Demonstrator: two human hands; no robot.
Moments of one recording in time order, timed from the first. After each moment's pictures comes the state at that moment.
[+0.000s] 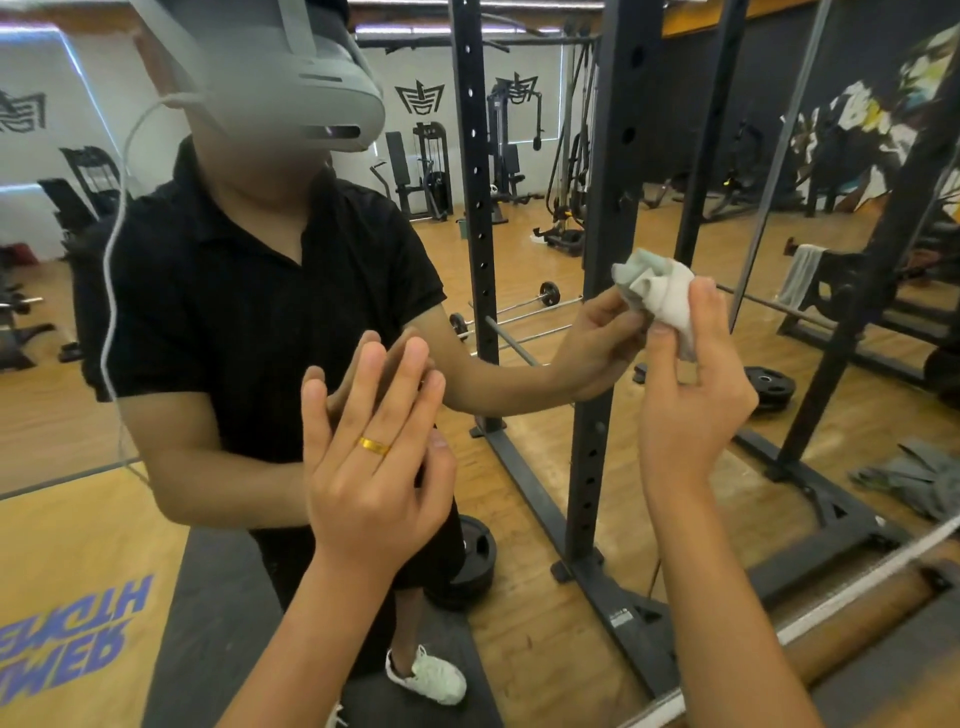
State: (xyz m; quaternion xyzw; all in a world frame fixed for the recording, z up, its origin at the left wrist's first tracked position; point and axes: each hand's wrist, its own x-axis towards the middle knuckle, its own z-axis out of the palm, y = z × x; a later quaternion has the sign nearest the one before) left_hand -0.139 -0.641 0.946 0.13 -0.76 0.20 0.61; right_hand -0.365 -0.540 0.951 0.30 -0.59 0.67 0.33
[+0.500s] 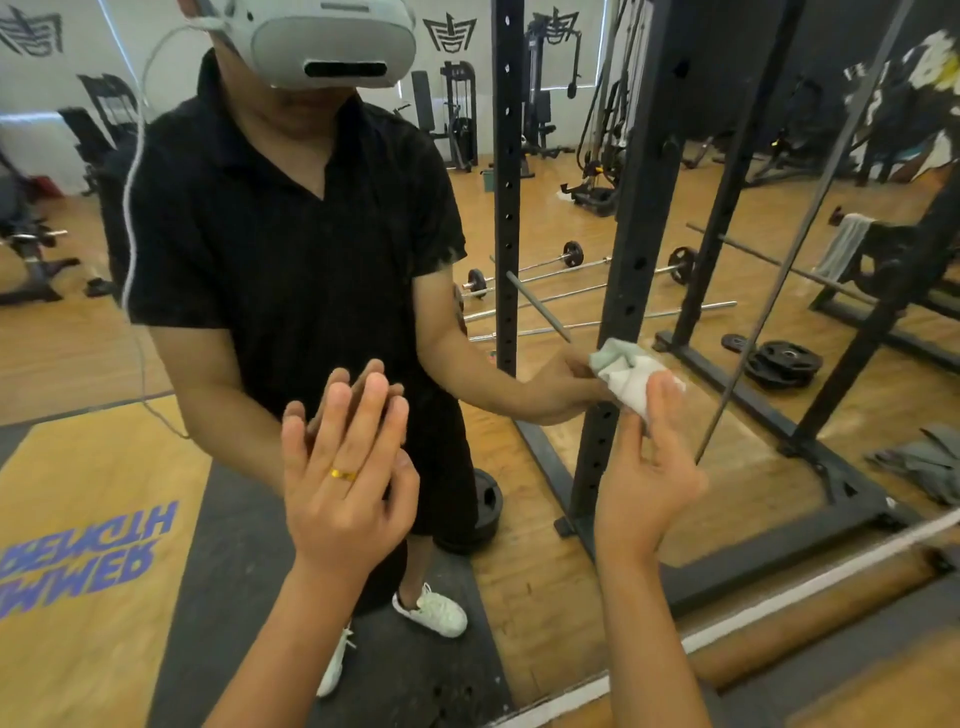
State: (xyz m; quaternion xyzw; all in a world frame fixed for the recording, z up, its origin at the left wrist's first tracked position) left_hand -0.084 -0.658 0.863 0.18 -0.77 0.24 0.57; right_hand -0.303 -0.541 0.835 0.26 -0.61 0.70 0.26
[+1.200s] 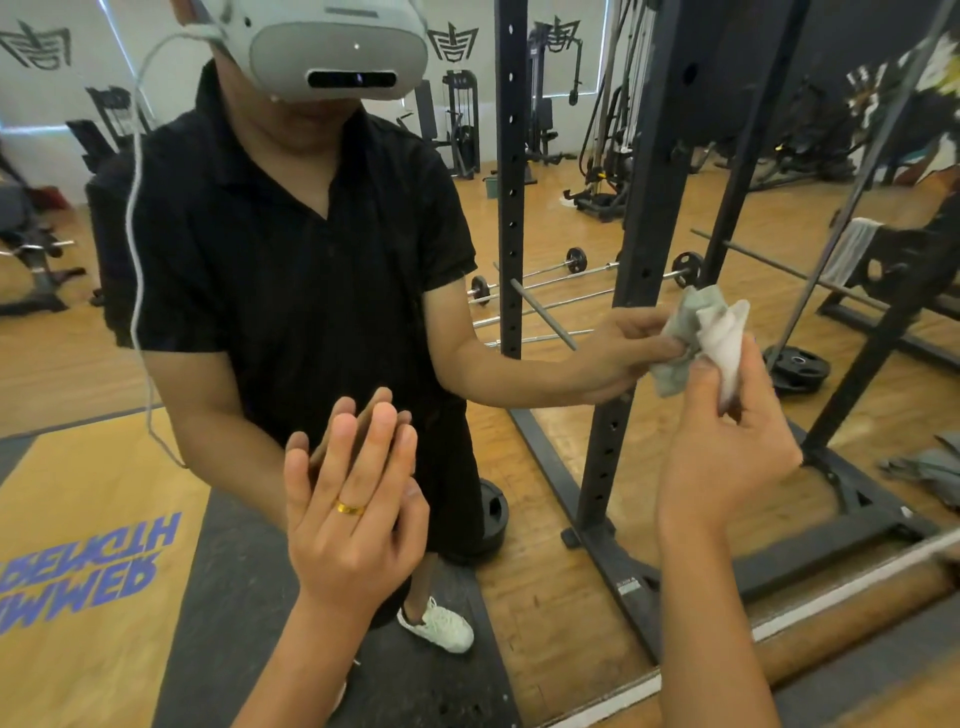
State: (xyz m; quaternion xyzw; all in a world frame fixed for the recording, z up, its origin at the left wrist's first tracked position) left_hand -0.088 -0.661 0.857 0.18 -0.75 0.26 0.58; right_hand -0.334 -0.541 0.893 0.19 -0.62 0.71 0.28
